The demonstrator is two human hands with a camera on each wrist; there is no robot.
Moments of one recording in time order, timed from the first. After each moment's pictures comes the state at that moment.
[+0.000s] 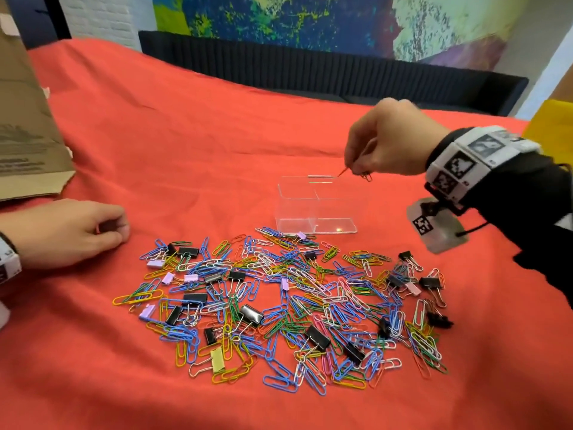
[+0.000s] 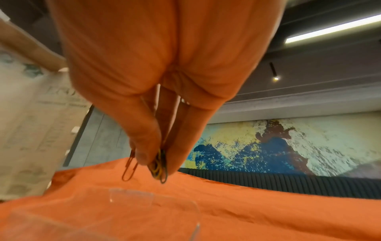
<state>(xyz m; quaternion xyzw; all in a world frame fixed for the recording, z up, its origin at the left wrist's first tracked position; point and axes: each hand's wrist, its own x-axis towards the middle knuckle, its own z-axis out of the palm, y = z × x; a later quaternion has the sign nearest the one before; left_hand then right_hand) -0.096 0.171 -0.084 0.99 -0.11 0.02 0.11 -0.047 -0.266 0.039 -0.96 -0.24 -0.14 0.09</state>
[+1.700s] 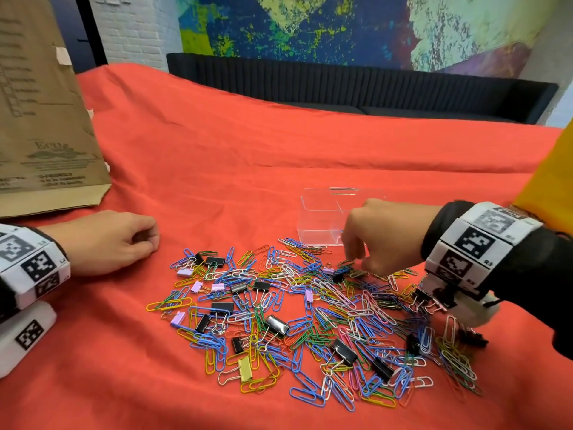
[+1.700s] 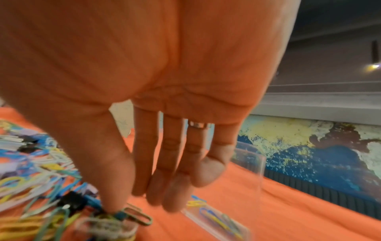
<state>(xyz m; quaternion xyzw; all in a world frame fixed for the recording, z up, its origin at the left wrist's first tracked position) -0.098 0.166 -0.075 1.00 -0.09 -0.01 0.03 -0.081 -0.230 -0.025 -0.94 -0.33 0.05 -0.09</state>
